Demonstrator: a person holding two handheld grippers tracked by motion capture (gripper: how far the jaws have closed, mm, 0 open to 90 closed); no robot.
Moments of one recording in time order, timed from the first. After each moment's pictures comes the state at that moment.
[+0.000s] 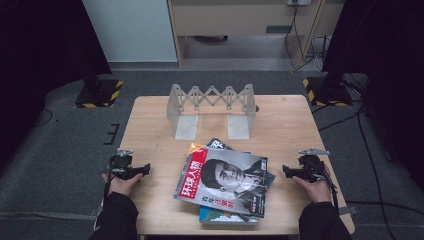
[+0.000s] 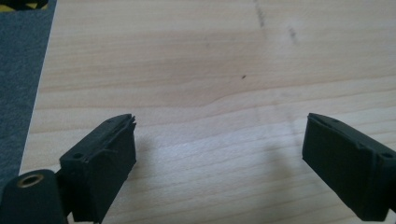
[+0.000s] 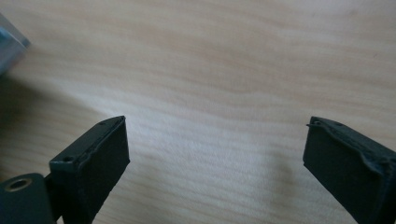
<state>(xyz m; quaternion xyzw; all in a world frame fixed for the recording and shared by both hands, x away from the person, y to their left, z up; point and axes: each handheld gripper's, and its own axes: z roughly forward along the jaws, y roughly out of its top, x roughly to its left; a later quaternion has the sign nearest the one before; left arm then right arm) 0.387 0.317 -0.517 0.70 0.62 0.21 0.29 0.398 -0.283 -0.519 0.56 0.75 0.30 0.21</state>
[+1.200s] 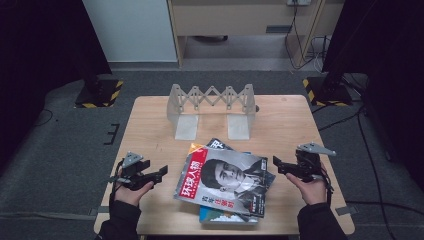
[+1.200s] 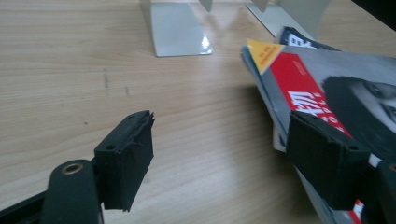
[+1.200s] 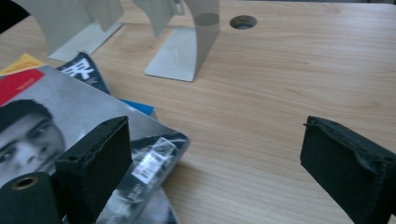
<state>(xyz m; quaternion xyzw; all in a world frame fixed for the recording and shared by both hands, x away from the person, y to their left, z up) 0.332 0.257 -0.460 0.71 0.53 0.17 0.43 0.365 -0.240 -0.446 0.53 0.71 0.42 0.22</state>
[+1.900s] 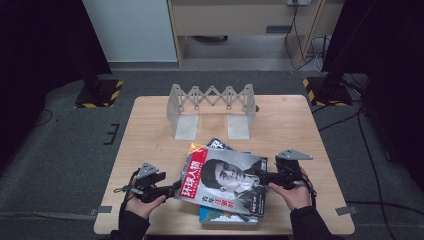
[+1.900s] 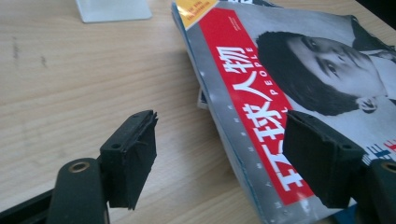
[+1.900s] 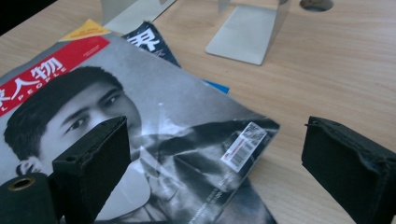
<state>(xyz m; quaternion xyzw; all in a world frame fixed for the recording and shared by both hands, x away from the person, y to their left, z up) 0.310 0.220 -0.471 0.75 0.50 0.12 0.42 0.352 -0.191 -0.456 0.48 0.75 0.42 0.17</state>
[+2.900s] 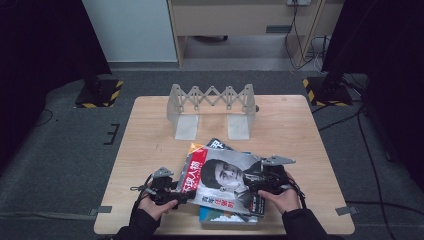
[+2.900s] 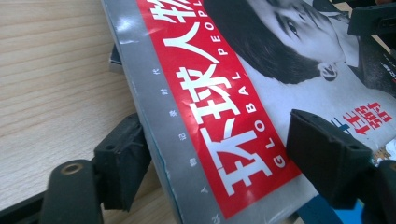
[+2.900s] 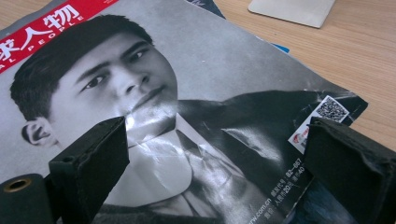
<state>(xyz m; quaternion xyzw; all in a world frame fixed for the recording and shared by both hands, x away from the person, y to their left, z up) 0.319 0.194 -0.497 0.77 0.48 0.00 0.42 0.352 -0.165 -0.486 0.46 0.79 0.40 0.13</state>
